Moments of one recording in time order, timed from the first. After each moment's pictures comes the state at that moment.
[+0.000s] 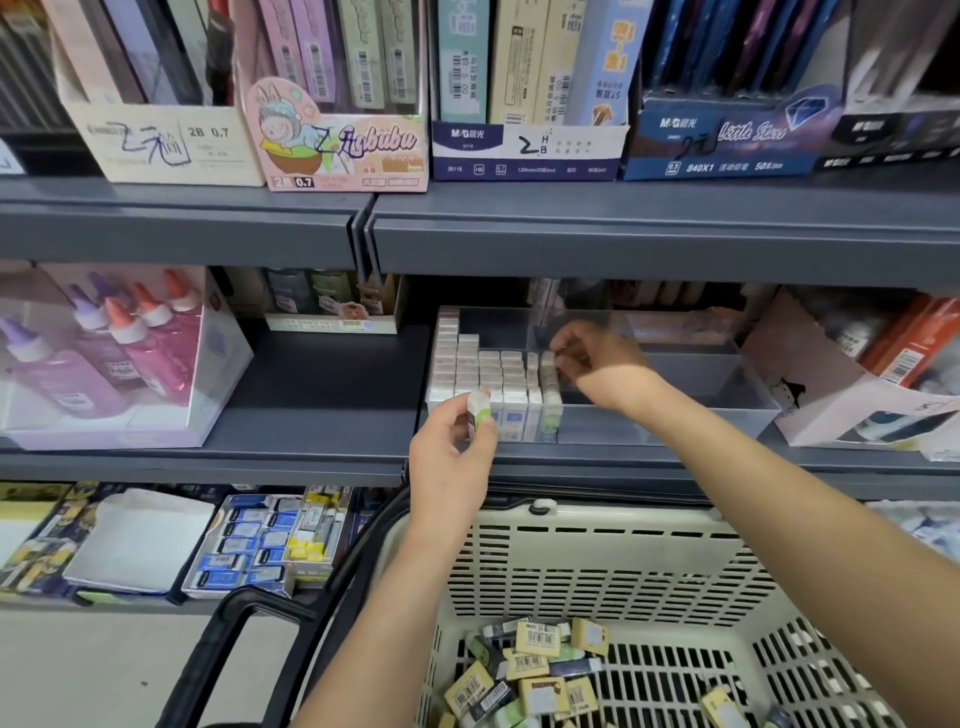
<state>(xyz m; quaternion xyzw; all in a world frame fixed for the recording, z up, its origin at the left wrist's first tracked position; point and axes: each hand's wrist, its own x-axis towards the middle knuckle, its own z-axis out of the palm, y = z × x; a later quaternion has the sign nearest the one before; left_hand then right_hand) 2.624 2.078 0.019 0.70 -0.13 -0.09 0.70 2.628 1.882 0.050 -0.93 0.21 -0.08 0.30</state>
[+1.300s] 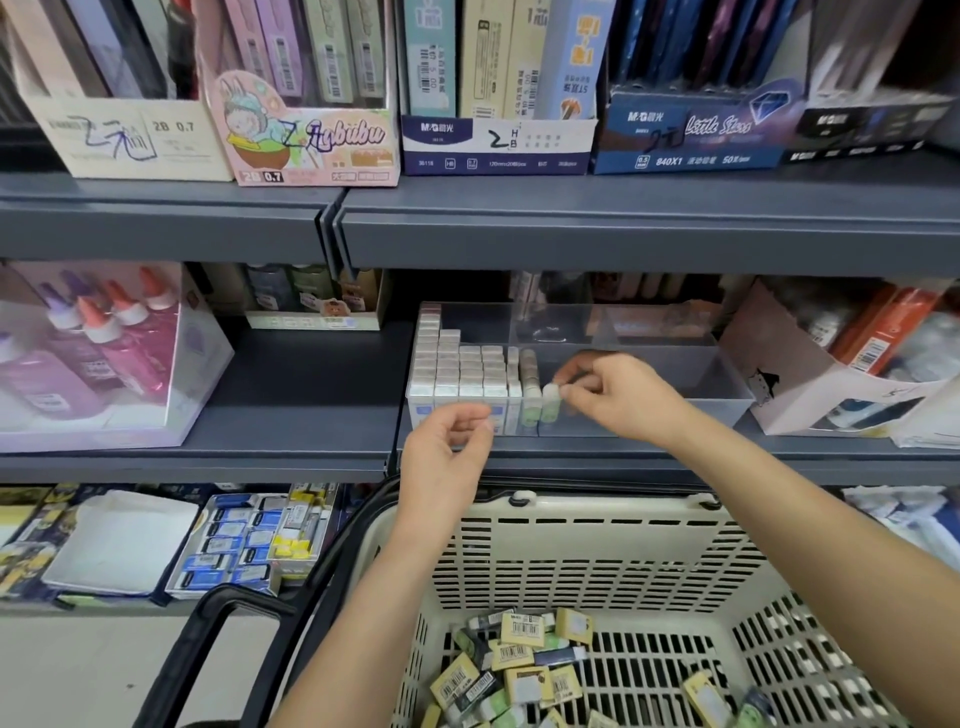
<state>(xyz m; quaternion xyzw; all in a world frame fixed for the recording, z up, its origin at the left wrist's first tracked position) 2.620 2.077 0.015 0.74 -0.17 -0.10 0.64 2.573 1.882 0.056 -0.94 0.16 -0.04 0.30</state>
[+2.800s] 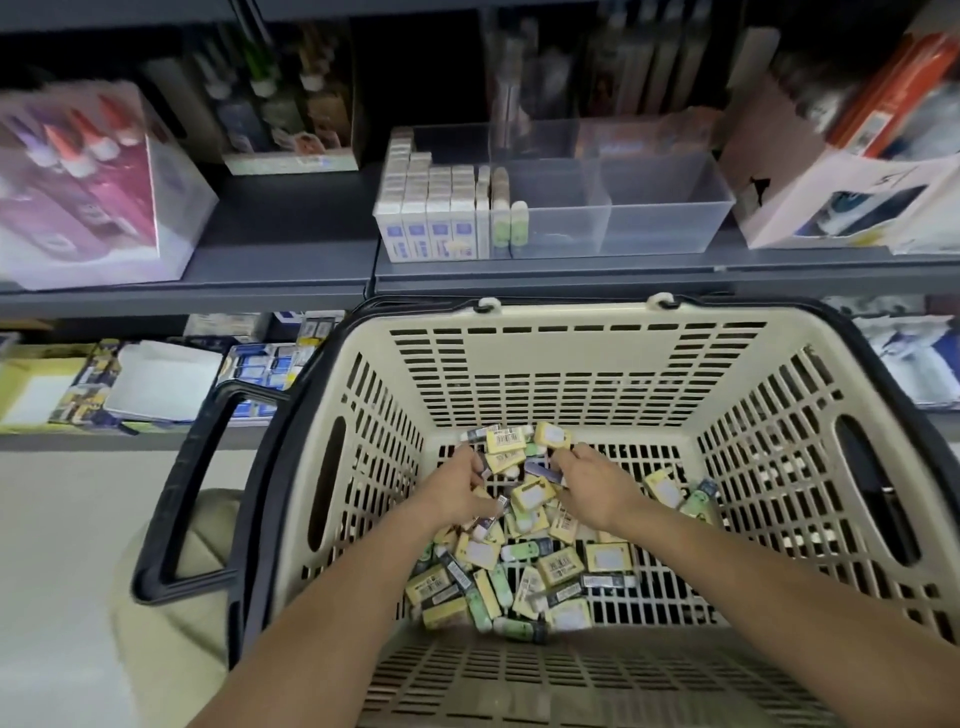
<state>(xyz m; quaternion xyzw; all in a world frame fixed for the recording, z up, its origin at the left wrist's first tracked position) 2.517 2.131 -0.148 0.85 -0.20 -0.44 0.23 2.411 1.958 -0.151 -0.94 0.16 0.23 0.19</state>
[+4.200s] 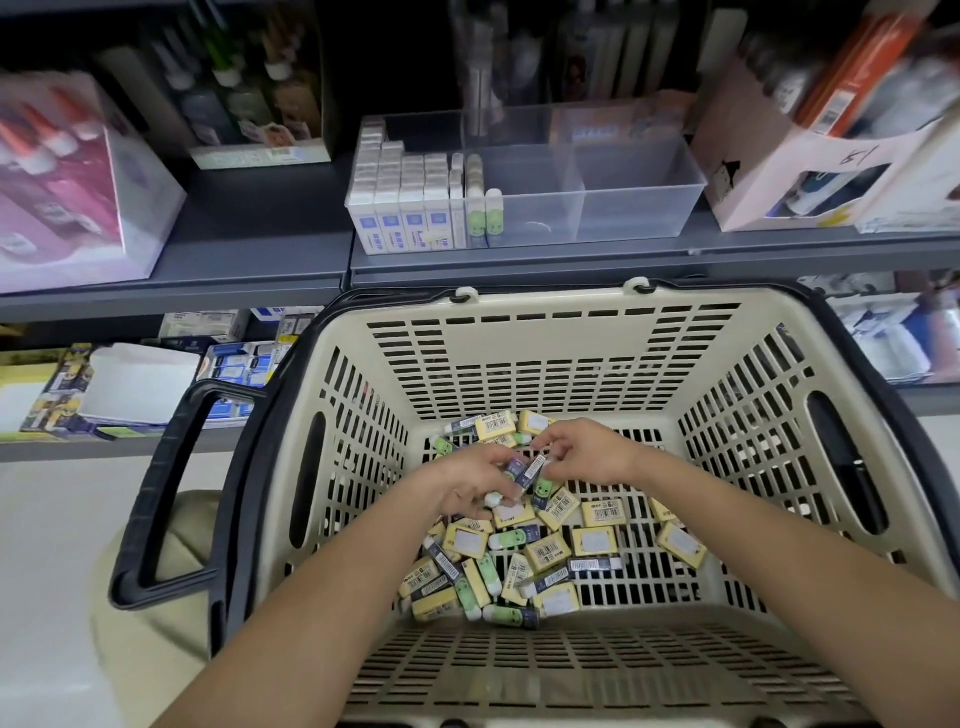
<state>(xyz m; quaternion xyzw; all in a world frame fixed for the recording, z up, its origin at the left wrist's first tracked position) 2.509 2.095 -0.122 0.70 -0.07 -0.62 0.34 2.415 1.937 -0.115 -0.82 0.19 0.24 0.48</state>
